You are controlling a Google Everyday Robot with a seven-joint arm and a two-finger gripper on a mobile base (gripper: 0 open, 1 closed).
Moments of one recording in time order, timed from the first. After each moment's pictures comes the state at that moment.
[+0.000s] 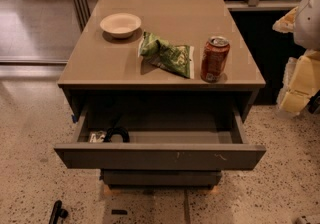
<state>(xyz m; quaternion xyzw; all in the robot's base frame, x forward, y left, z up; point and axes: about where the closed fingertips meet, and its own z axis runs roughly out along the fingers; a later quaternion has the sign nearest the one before) 0.438 -0.217 0.976 -0.60 0.78 -0.03 0.16</state>
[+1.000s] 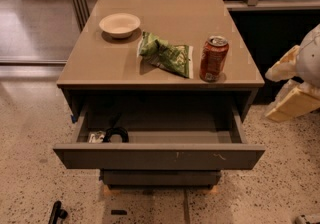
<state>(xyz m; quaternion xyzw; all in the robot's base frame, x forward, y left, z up) 0.413 -0.214 0.940 -0.58 0.79 -0.01 0.19</state>
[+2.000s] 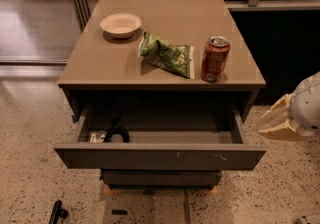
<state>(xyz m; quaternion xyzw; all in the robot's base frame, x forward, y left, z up) 0.392 -0.220 0.867 -0.55 0.80 0.06 0.22</state>
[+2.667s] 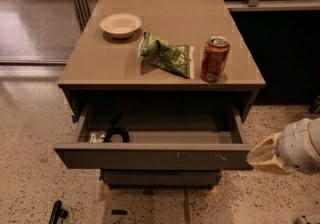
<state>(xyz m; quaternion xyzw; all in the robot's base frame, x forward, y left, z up) 0.377 -0.229 0.760 -0.54 0.80 0.12 0.23</state>
